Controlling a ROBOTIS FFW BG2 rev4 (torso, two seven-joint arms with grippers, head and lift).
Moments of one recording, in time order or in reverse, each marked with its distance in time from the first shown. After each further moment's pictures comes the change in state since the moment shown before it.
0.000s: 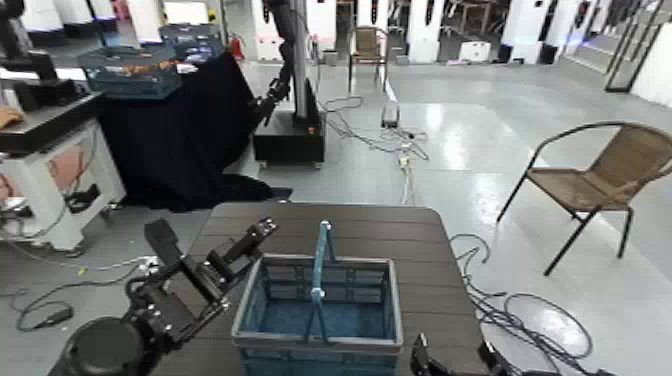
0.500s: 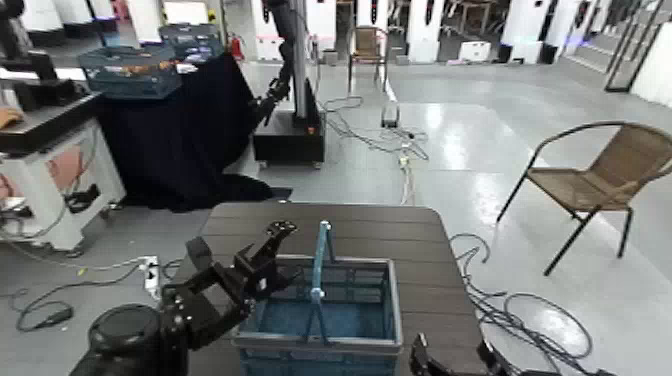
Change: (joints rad) left arm -0.164 -0.030 -0.072 0.331 0.415 0.219 0.046; right arm -0.003 -0.003 0.003 0.002 0.000 0.000 0.000
